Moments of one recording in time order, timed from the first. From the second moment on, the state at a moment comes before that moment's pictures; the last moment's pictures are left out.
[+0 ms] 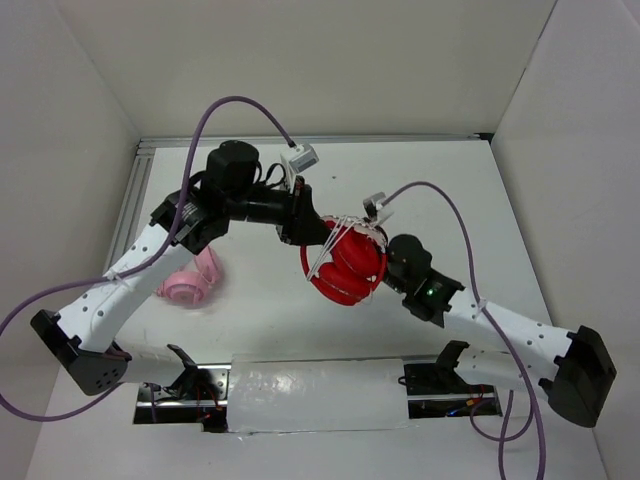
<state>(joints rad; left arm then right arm) -0.69 1.33 1.58 -0.63 0.72 -0.35 0.88 0.98 0.58 0.41 0.10 0.42</state>
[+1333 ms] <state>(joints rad) -0.76 1.44 1.26 -0.40 0.50 0.07 0.54 1.05 0.95 -0.49 0.03 0.00</state>
